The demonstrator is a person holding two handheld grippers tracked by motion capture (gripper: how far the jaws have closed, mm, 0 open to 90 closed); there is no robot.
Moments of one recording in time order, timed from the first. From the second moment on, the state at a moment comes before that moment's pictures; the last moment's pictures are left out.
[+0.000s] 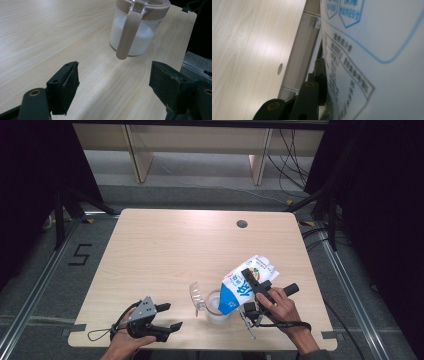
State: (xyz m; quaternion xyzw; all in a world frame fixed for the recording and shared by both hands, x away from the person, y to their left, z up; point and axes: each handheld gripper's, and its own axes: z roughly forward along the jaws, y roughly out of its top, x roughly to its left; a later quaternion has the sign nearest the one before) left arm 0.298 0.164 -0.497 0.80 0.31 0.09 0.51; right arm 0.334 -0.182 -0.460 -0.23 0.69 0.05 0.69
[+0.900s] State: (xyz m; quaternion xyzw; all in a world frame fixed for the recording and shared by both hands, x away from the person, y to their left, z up) left arm 0.298 0.164 -0.497 0.80 0.31 0.09 0.51; right arm 0.354 -0.207 -0.460 -0.08 0.77 0.15 0.61
